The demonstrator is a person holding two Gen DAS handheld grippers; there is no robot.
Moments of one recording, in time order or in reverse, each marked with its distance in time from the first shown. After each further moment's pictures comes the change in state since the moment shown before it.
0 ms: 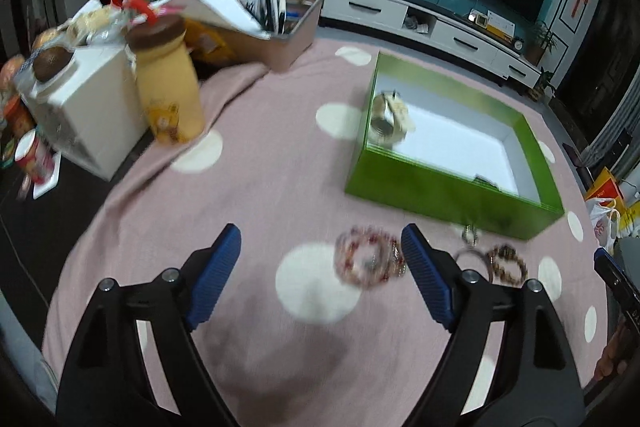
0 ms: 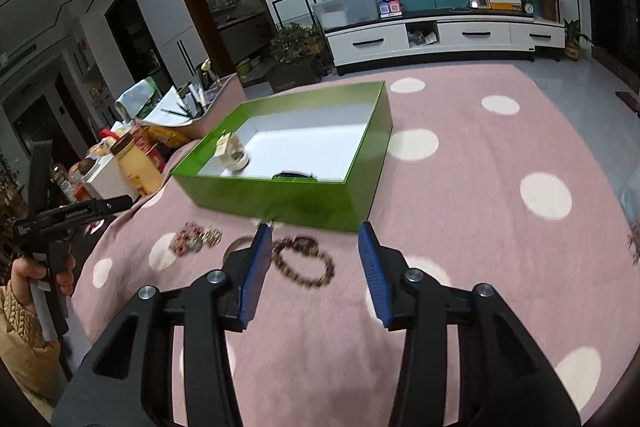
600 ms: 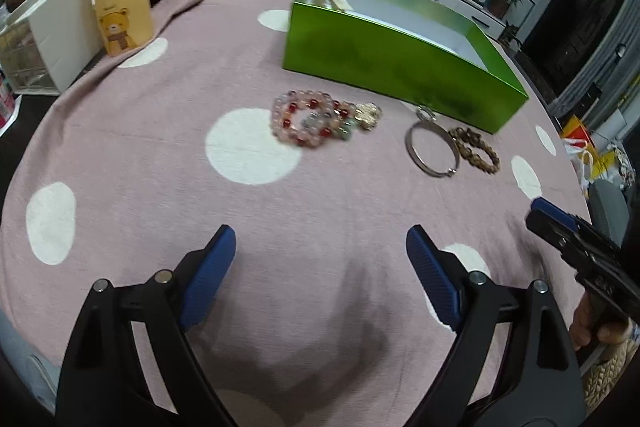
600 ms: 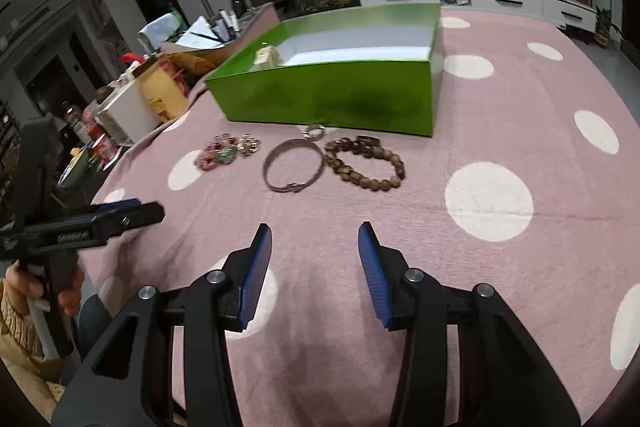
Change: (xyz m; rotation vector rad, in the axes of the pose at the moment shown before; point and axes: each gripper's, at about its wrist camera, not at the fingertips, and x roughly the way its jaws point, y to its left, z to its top) left arm 0.008 -0.030 -0.080 0.079 0.147 -0.135; right arm 0.031 0.038 -0.057 -0.047 0.172 0.053
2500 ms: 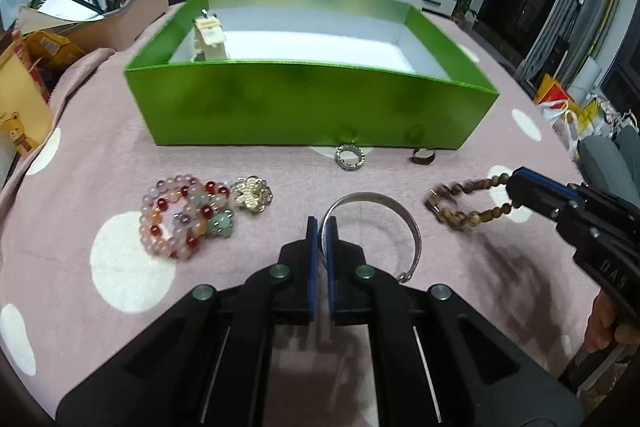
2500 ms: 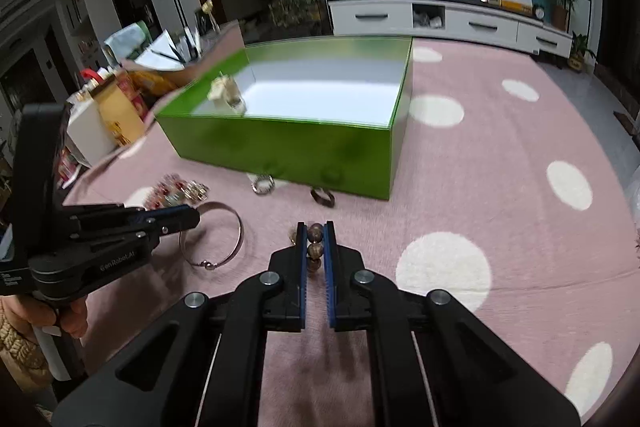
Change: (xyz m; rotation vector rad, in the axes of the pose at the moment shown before) left arm 0.053 -0.074 0.049 0.204 -0.042 -0.069; right arm 0.005 -0.012 0.040 -0.046 -0.069 -0.139
